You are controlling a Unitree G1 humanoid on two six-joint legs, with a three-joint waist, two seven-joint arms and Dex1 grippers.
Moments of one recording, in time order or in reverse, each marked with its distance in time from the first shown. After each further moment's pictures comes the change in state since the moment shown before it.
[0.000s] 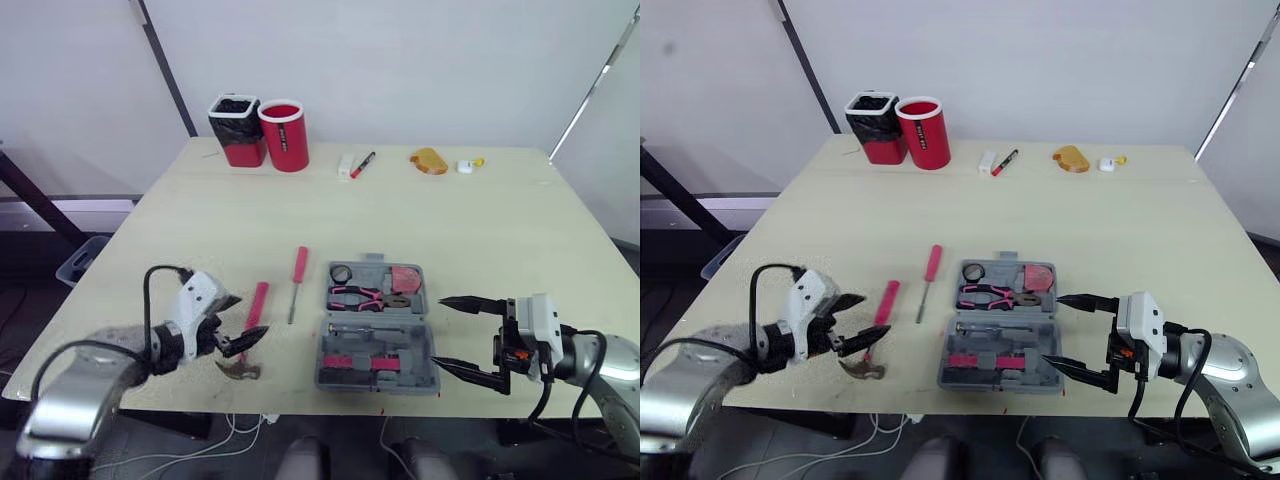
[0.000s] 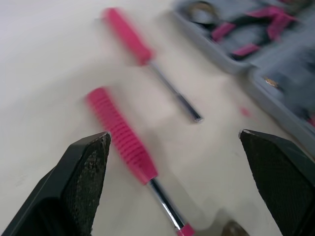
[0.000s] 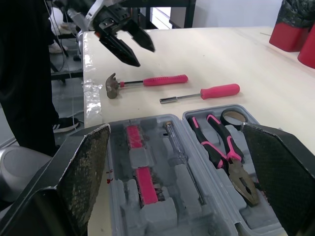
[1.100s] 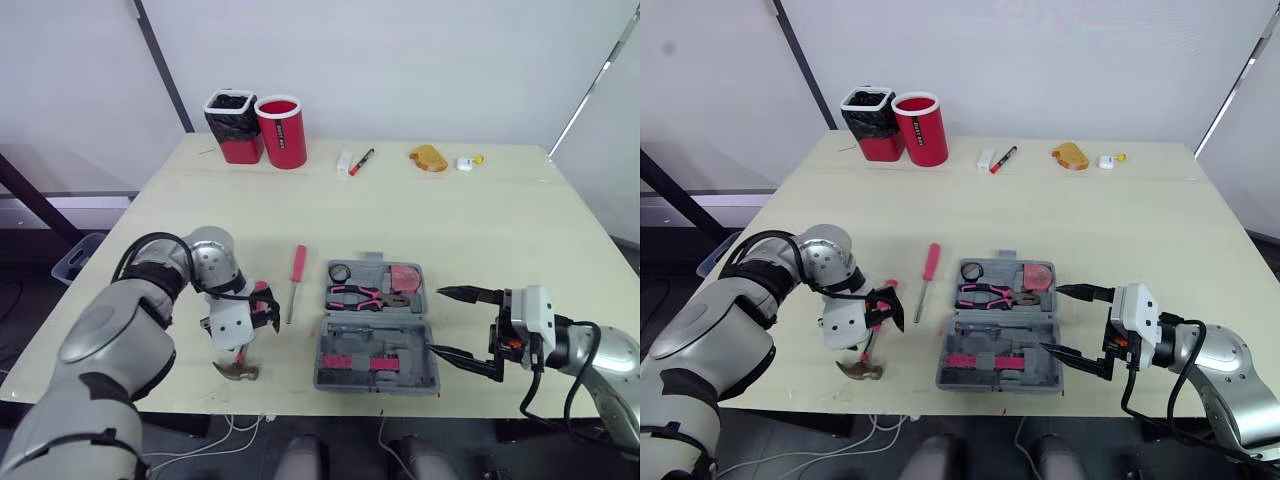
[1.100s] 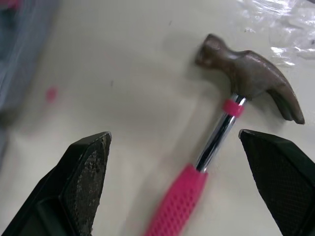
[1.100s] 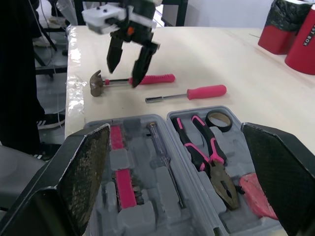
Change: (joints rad) left arm -1.106 -0.149 -1.081 1.400 0.592 -1.842 -0.527; right arm -0.051 0.006 0.018 0.030 -0.038 -0.027 -0.027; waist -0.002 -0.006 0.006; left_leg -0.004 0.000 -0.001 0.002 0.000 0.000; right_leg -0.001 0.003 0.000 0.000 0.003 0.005
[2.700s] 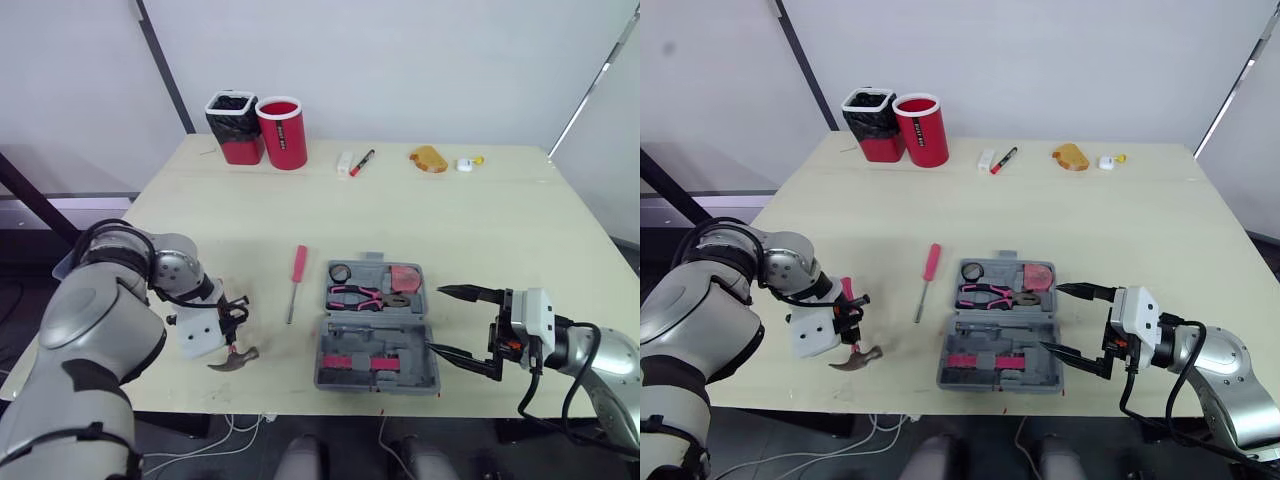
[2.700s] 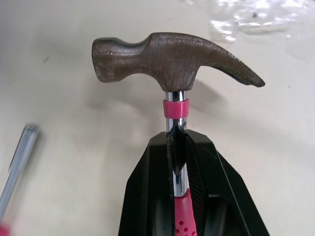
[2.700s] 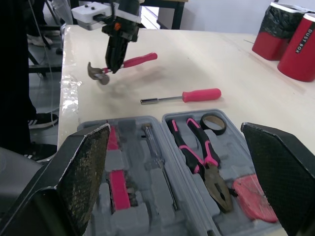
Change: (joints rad) left arm -0.121 0.059 0.089 0.347 0.530 -0.186 0.604; right arm -0.003 0.017 0.009 0.016 -0.022 -0.051 -0.003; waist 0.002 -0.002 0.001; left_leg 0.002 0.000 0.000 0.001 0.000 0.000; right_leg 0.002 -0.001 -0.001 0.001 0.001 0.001
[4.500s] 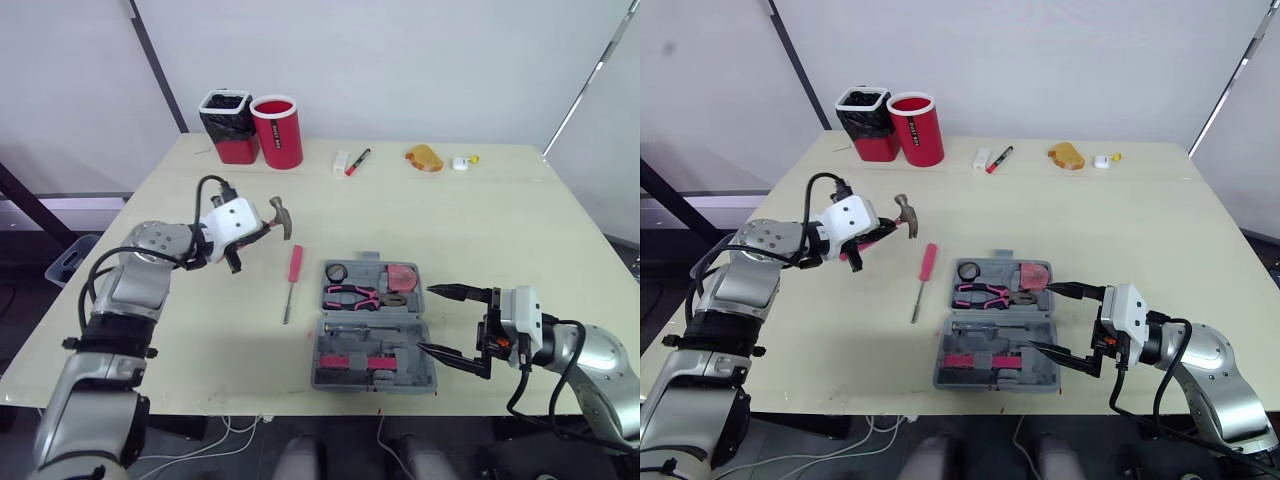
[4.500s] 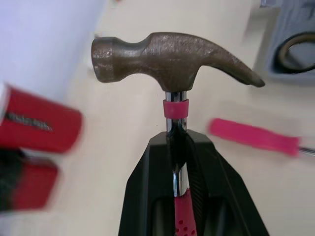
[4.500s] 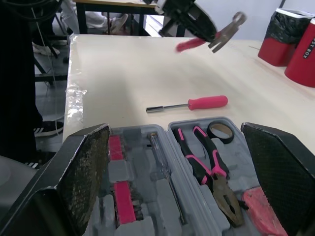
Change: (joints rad) left arm 0.625 -0.044 0.816 -1.250 -0.720 1.807 -0.008; right arm -0.039 0.036 0.042 0.026 -0.001 -0.001 0.007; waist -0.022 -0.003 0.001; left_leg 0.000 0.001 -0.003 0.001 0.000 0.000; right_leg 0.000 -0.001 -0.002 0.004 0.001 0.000
